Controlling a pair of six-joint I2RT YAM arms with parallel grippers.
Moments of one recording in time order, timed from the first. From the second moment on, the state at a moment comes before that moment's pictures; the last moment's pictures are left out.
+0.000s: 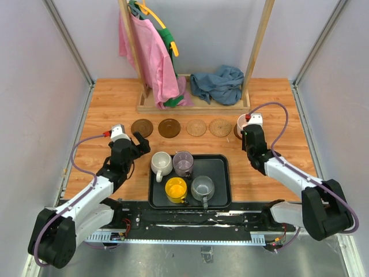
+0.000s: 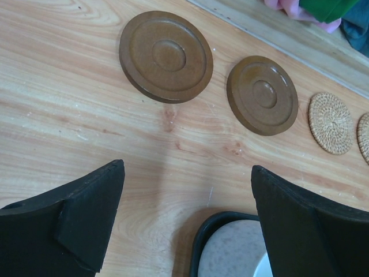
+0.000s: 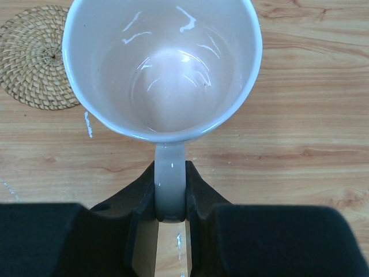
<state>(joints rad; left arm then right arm) -0.36 0.90 0.33 0.16 -0.36 -0.59 0.37 1.20 0.56 0.06 0.43 0.11</state>
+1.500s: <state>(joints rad) -0.36 0.93 0.33 0.17 -0.34 -0.58 0.27 1.41 0.60 0.27 0.33 0.09</state>
